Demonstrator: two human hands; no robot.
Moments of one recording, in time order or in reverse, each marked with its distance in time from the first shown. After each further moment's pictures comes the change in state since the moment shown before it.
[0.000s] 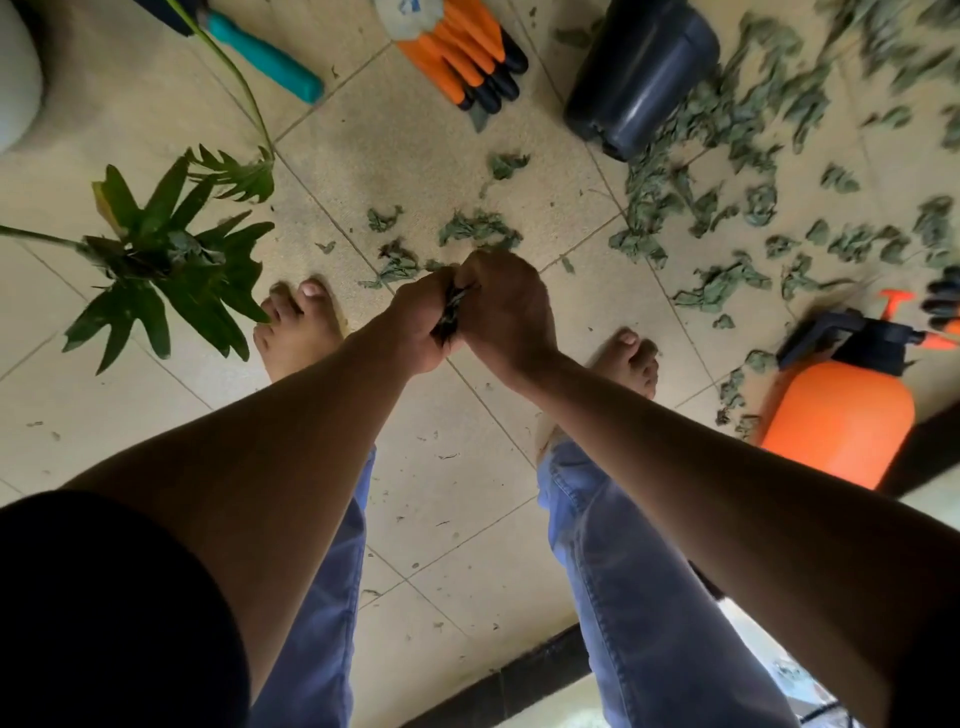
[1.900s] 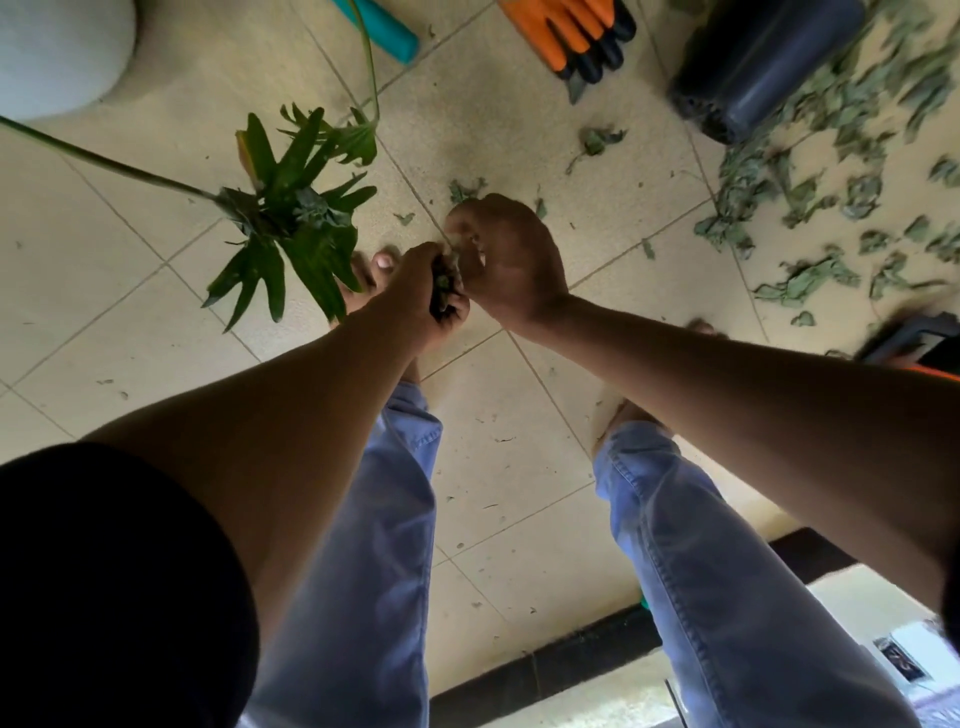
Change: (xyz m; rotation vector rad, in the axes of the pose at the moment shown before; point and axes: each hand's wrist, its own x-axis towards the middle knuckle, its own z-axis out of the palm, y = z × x) left_hand 0.020 0.012 -0.099 -0.142 0.175 -0.027; right_hand 0.037 -0.040 0.061 -0.139 -0.031 -0.332
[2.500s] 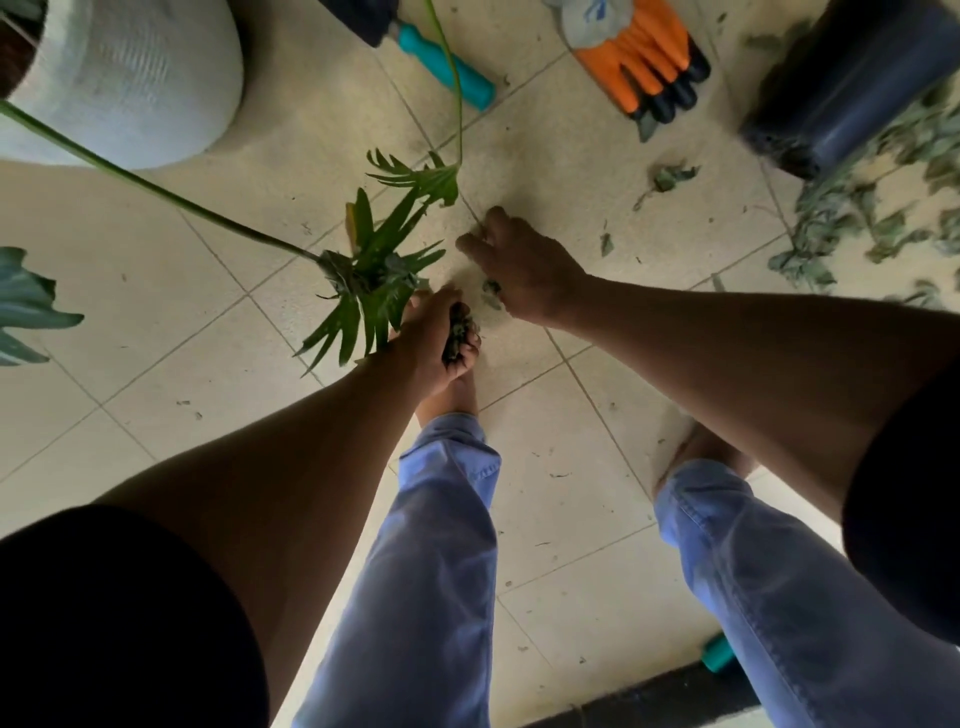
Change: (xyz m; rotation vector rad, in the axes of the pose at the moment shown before) left_hand -0.006 0.016 -0.045 0.029 0.016 -0.002; right_hand 0.057 0.002 0.045 -0.369 -0.467 -0.255
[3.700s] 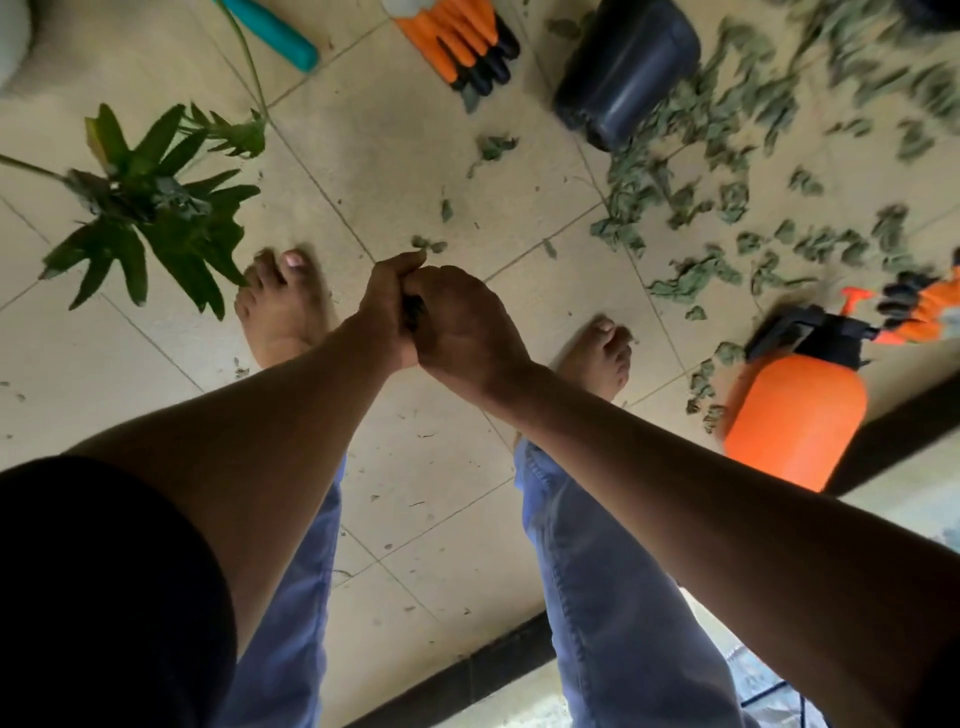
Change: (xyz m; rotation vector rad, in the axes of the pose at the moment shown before) left_hand -0.060 -0.060 0.116 -0.074 -0.200 -0.027; right_hand -0.173 -0.019 -0.029 0.418 0.333 0.286
